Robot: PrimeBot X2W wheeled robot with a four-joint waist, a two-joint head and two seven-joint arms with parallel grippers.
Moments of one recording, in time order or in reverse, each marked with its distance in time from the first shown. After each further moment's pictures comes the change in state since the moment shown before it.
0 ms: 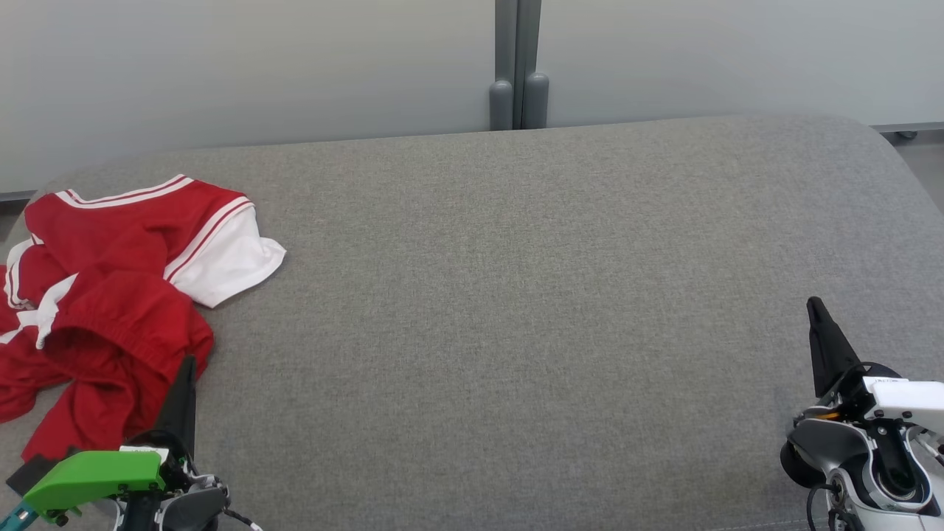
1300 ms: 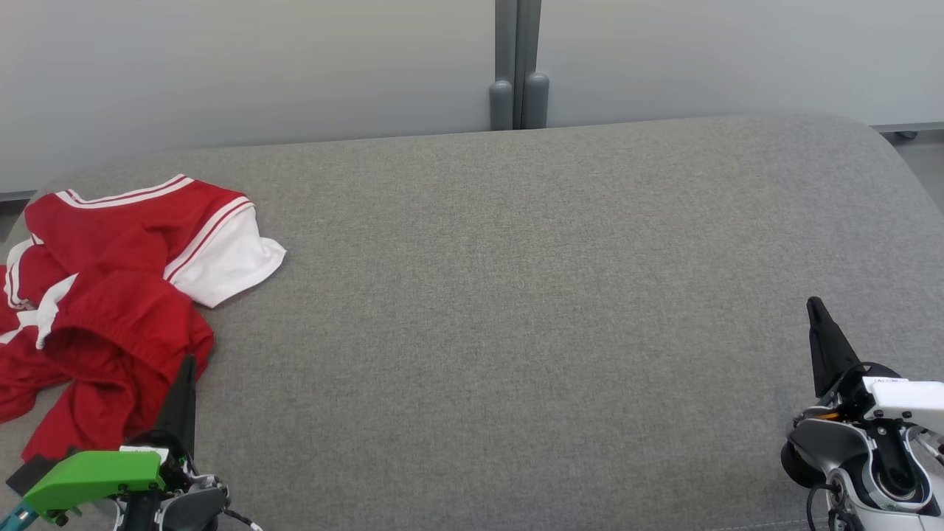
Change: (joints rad) left arm 0.000 0.000 0.001 0.000 0.000 0.000 0.000; right arm 0.000 0.001 -0.001 0.000 -0.006 0.000 0.000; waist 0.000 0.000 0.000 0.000
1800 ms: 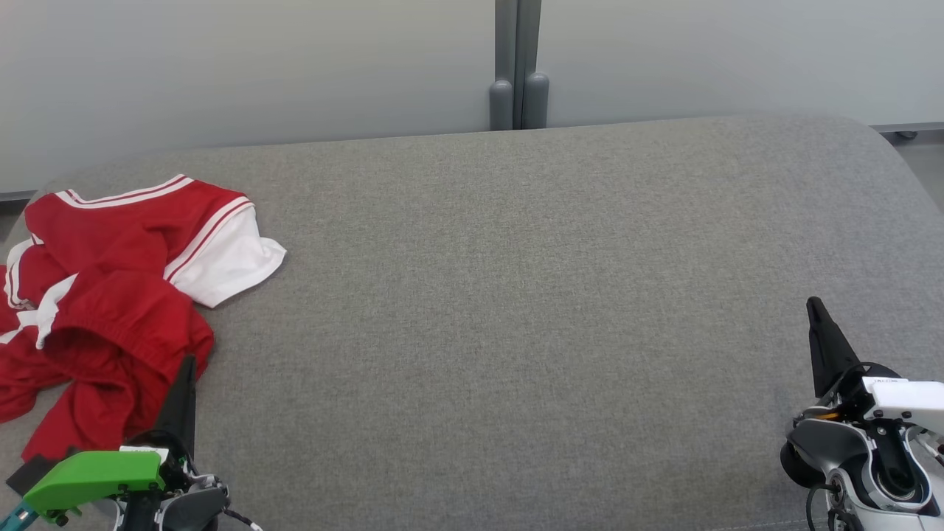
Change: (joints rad) left arm 0.000 0.000 0.000 0.000 0.000 0.000 0.000; right arm 0.000 0.001 -0.001 0.000 0.000 0.000 0.000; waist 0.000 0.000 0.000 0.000
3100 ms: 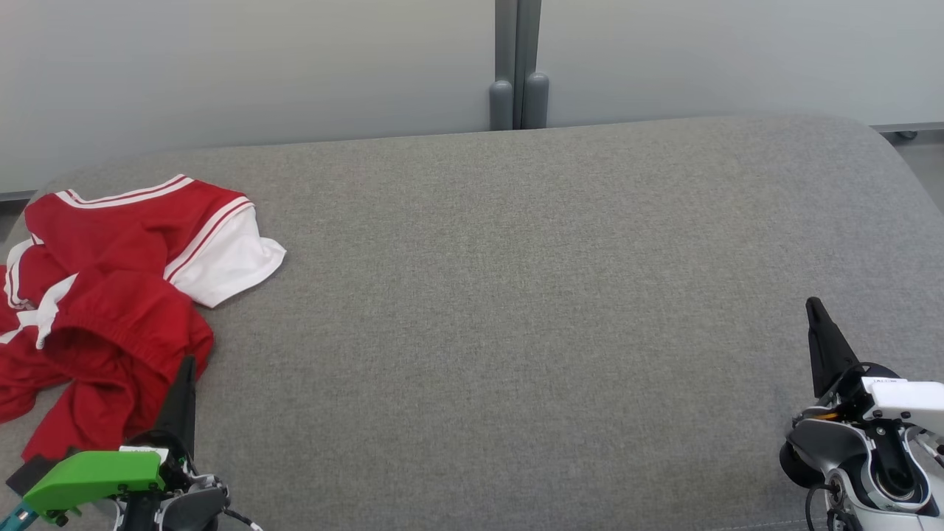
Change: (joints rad) left arm 0.000 -0.001 0.001 0.000 0.000 0.000 0.000; right arm 0.000 0.002 -0.001 0.000 0.000 0.000 0.000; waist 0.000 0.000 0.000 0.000
